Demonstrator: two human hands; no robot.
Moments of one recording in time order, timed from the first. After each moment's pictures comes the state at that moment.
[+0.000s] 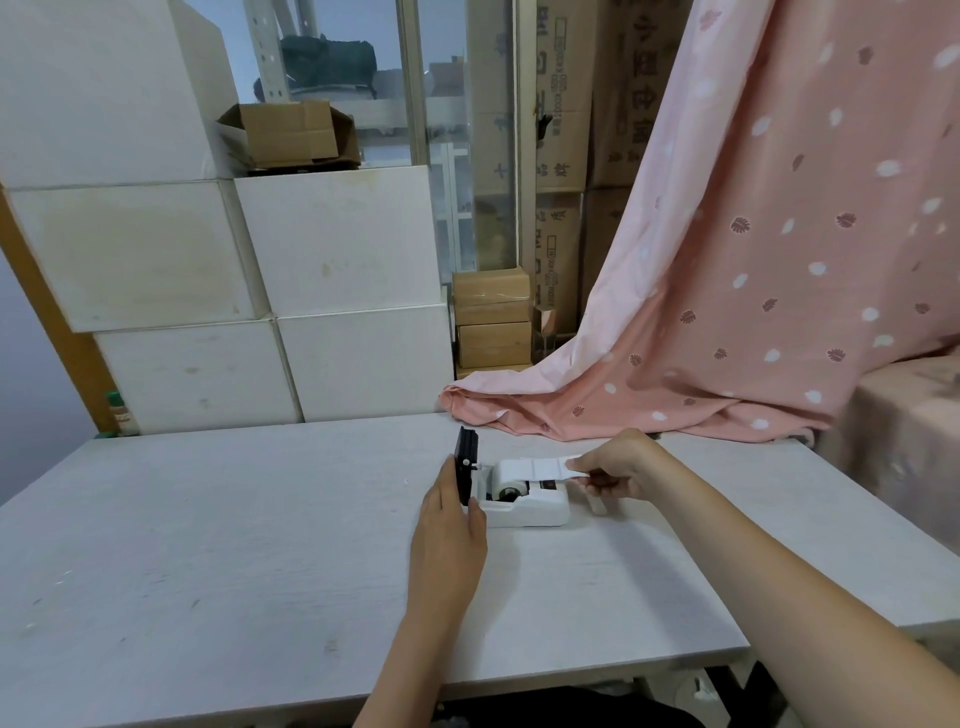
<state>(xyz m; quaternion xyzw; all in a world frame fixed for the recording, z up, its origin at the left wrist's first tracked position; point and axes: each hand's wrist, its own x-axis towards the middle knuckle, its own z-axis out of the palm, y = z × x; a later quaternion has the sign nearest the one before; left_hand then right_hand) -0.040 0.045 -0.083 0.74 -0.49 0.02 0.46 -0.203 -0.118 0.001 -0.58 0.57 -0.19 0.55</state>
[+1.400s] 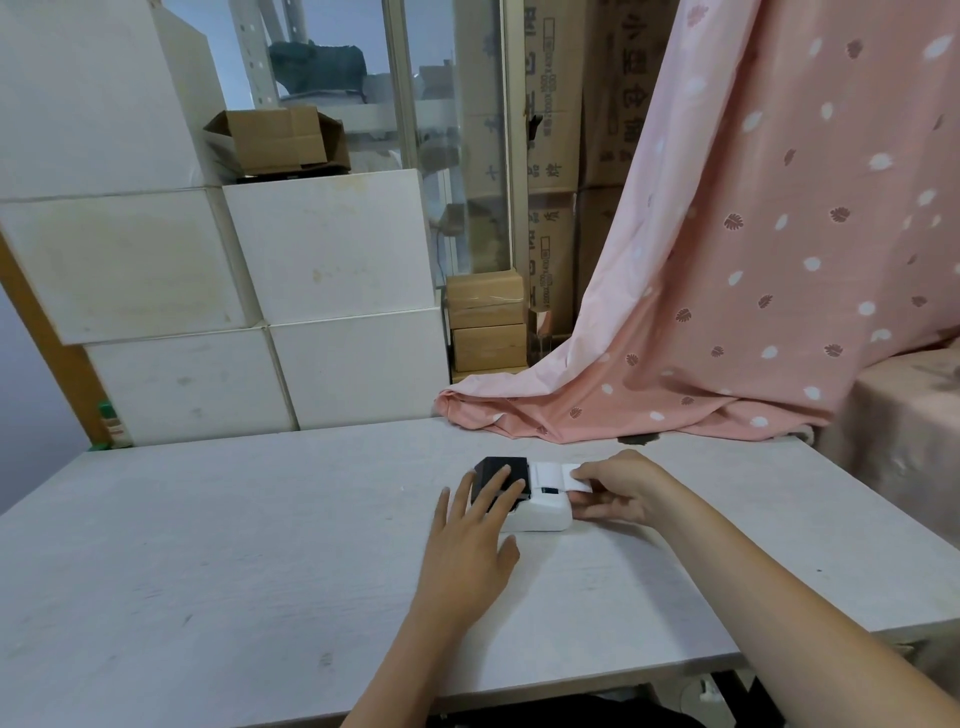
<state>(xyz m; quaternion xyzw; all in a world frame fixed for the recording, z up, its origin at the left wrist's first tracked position) -0.035 0.030 -0.096 0.71 -0.66 0.09 0.23 -0.209 -0.112 -0.023 -0.46 0.52 -0.27 0.67</state>
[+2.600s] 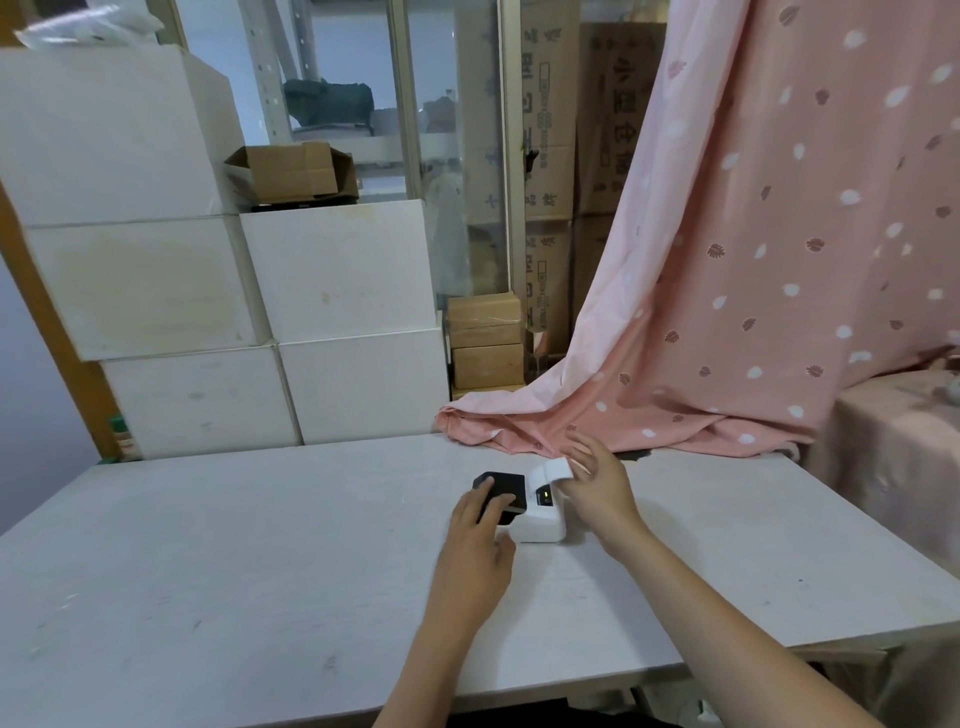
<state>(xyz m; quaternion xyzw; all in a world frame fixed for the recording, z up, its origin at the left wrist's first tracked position) -0.054 0.033 -0.087 0.70 -0.60 0.00 0.38 -0.196 -0.084 -0.036 -0.60 0.42 -0.44 0.52</state>
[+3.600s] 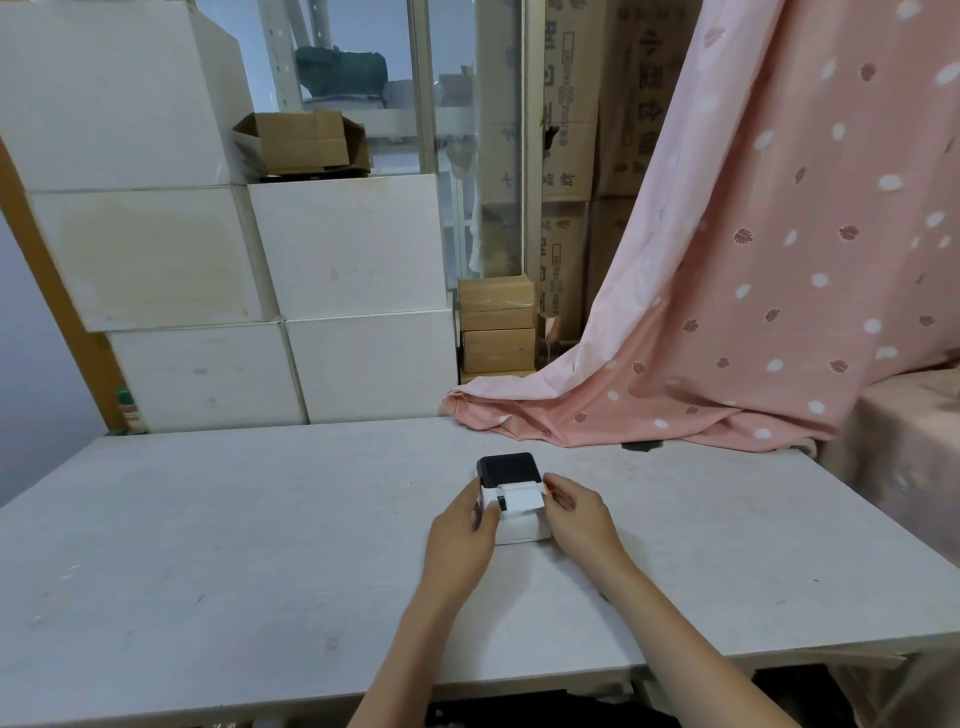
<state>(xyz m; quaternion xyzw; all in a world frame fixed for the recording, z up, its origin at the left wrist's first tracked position) -0.042 0.038 -0.073 0.71 -0.49 -0.15 0.48 -0.179 -0.055 -0.074 -0.66 0.43 -0.36 0.50</state>
